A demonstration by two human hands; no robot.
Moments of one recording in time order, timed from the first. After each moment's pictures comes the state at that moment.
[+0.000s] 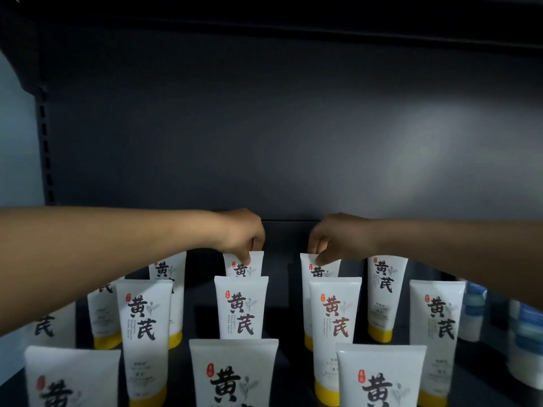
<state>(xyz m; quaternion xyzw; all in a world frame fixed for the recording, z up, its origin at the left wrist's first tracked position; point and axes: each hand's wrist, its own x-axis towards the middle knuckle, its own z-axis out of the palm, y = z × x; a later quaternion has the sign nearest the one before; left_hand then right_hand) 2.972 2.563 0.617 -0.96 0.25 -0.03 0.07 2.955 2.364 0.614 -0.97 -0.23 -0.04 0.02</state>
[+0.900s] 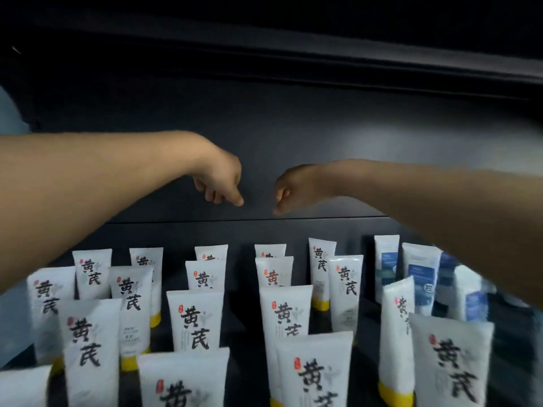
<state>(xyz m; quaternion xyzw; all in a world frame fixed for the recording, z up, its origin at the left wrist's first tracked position) 2.867 2.520 0.716 -0.99 0.15 -0.02 0.08 2.851 2.363 0.691 -0.97 -0.18 -0.13 -0.08</state>
